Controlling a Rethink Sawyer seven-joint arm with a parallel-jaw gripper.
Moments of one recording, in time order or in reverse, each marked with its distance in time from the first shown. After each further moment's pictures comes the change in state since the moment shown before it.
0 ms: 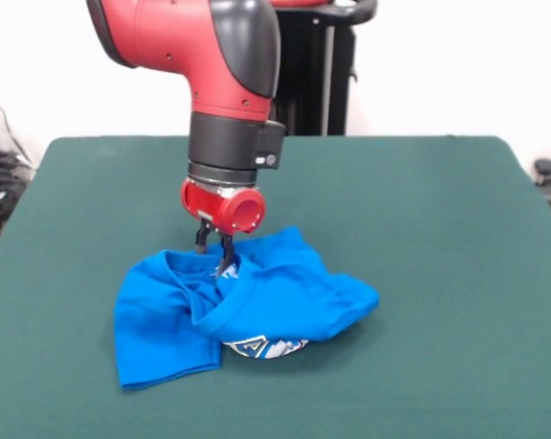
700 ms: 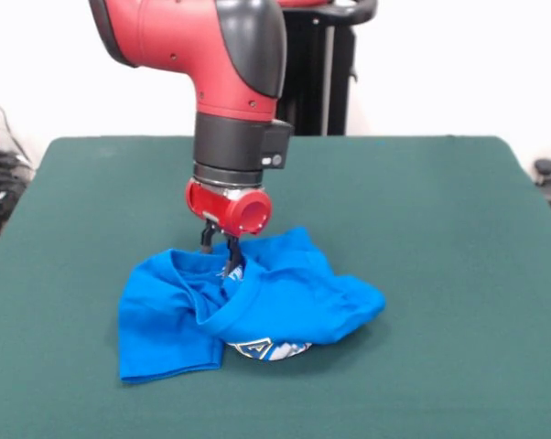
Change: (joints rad) arm 0.009 -0.011 -0.001 -0.028 0.000 0.086 0.000
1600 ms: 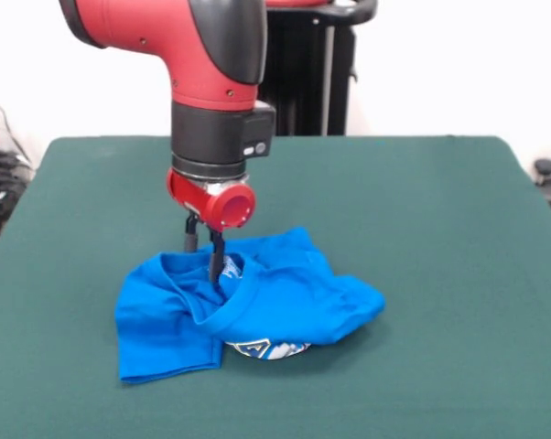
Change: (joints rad) arm -0.006 -0.045 0.000 -0.088 -0.007 0.242 0.000
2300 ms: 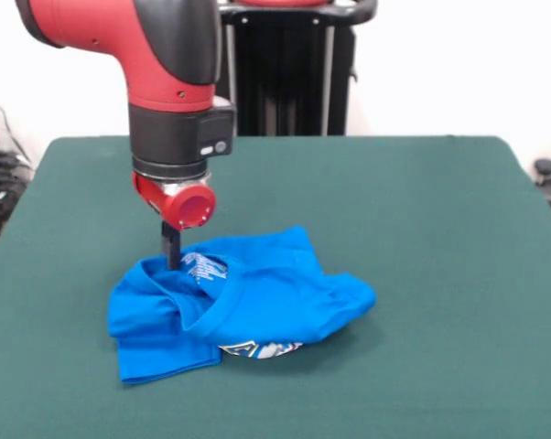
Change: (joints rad) arm -0.089 0.000 0.033 -0.026 -0.018 0.099 0.000
